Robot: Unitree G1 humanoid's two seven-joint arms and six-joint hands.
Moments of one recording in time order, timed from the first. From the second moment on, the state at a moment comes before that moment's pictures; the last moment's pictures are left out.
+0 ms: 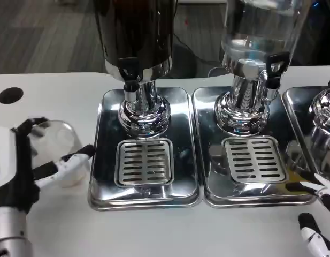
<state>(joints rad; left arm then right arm) 0.13 0.35 -0.05 -0.11 0.75 0.20 0.33 0.59 -0.37 -0.16 -0.08 -0.36 -0.67 -0.02</state>
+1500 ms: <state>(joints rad) -0.15 0.22 -0.27 0.15 0.80 0.23 0.32 0.59 -0.39 -0.18 0.01 -0.32 -0.74 -0.02</state>
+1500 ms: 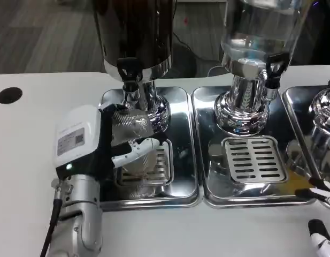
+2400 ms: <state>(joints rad) -0.08 0.25 -0.18 -0.02 0.73 0.07 0.40 0.55 -0.39 -0.15 0.01 -0.32 -0.72 0.00</state>
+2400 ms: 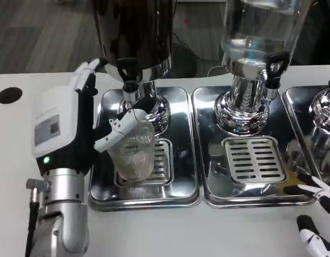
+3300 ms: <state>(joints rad) -0.07 0.25 -0.15 -0.13 0.63 -0.04 0.27 0.56 -0.39 -0.14 -0.01 -0.33 -0.72 0.00</state>
